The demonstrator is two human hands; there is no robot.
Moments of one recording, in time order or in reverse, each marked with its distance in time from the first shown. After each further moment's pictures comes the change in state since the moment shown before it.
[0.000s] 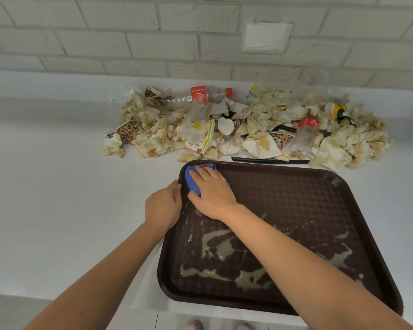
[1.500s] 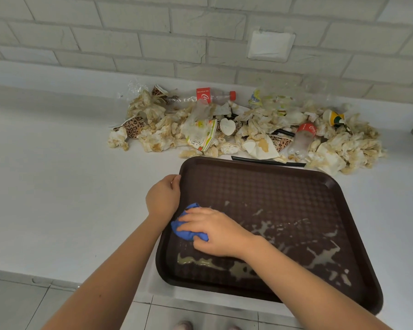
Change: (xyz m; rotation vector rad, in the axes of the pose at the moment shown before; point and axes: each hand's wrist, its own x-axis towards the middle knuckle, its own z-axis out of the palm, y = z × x) left_hand -0.002 0.008 0.004 -0.211 0.112 -0.250; right_hand -0.086 -0.014 0.008 0.241 -0.031 -0.468
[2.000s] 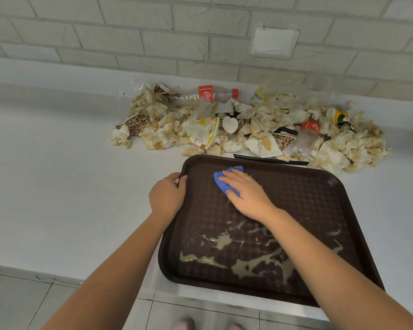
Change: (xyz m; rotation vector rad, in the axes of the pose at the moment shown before) left_hand 0.000 0.003 -0.003 0.097 -0.046 0.024; right_hand -0.005 0.076 -0.041 -0.038 0.086 0.482
